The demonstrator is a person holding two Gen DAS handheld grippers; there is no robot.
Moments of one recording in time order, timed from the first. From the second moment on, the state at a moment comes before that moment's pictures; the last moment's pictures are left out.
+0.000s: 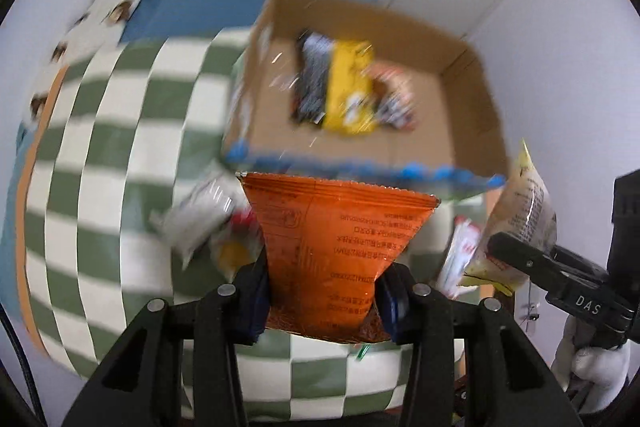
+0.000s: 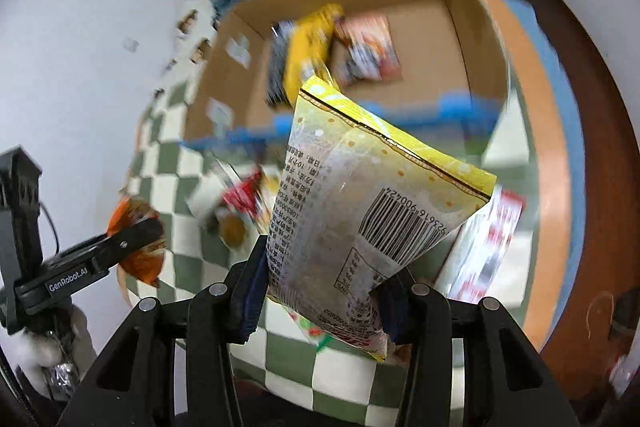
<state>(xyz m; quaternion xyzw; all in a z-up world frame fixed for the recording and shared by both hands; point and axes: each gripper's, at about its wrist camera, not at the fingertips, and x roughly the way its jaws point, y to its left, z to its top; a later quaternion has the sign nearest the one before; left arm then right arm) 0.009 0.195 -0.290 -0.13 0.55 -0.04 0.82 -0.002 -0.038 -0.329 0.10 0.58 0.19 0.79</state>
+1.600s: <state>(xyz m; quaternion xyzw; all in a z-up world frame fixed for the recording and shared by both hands) 0.134 0.196 -0.347 -0.09 0.58 0.05 0.81 0.209 -0.028 -0.376 0.02 0.61 0.12 0.78</state>
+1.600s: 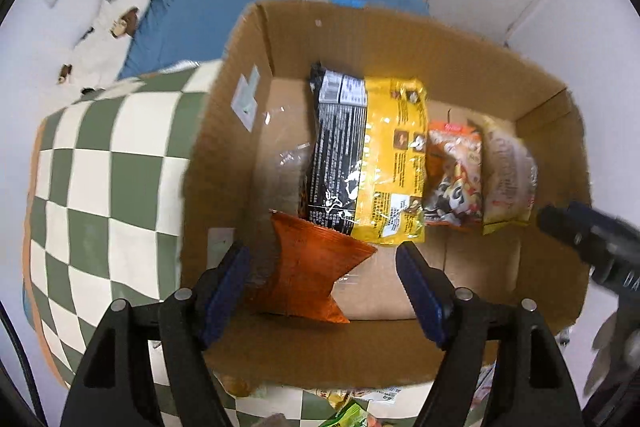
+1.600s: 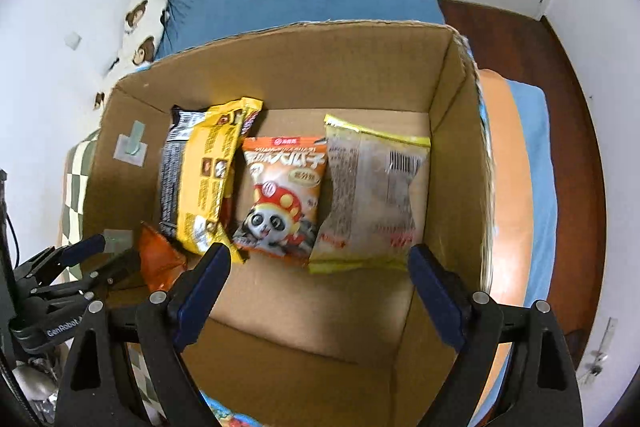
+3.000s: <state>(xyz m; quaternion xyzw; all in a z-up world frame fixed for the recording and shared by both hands) -0.021 0.178 -0.345 -0.07 0.53 0.05 0.84 -0.024 -0.085 -0.340 0.15 0.53 0.04 0.83</state>
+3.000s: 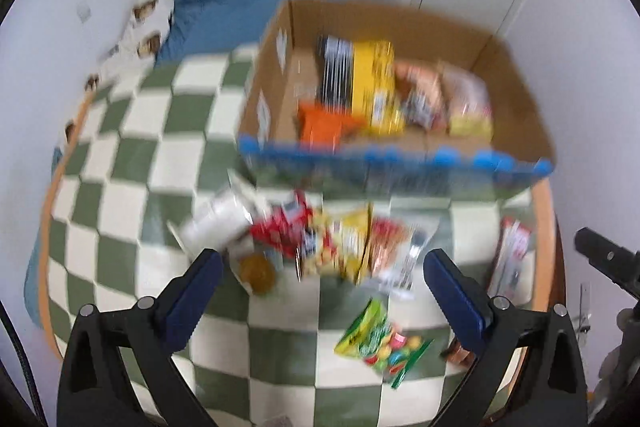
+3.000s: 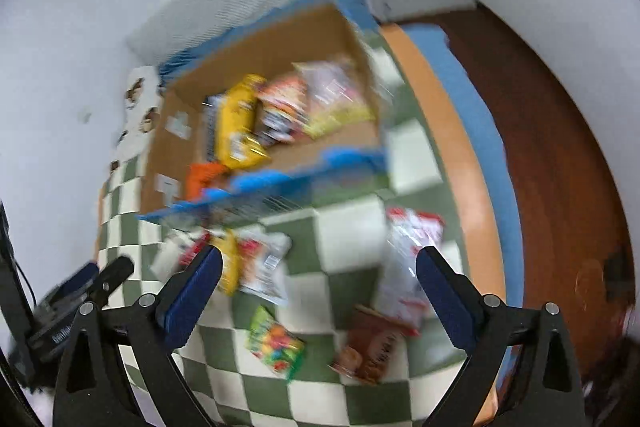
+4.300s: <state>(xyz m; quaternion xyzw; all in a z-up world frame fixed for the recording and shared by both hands) -0.015 0.082 -0.483 -0.03 0.66 -0.02 0.75 -0.045 -0.129 -0.503 0.14 0.65 0.02 0.75</state>
